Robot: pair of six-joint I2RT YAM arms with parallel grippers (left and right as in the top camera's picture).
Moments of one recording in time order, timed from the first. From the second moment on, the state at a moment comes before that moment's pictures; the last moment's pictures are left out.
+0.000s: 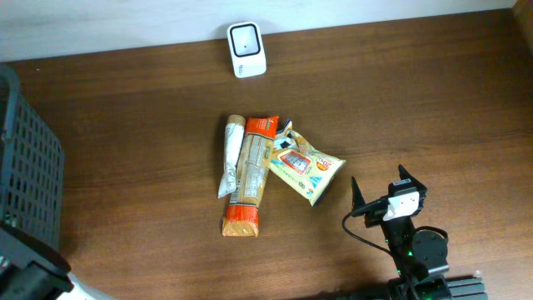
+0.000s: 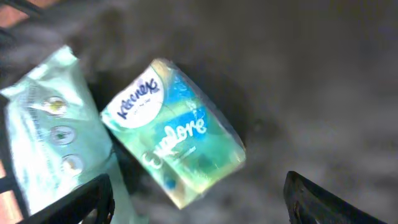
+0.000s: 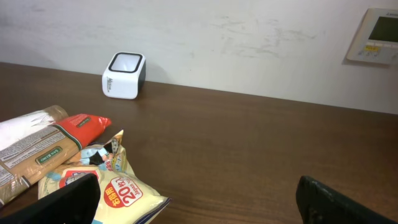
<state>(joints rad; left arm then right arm) 0.74 2.02 1.56 -0.84 -0.32 -0.43 0.09 0.01 0.01 -0.08 0.00 -0.09</state>
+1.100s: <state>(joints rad) 0.64 1.78 1.90 -0.93 0.05 -0.38 0.09 0.01 0.01 -0.08 0.00 -0.09</state>
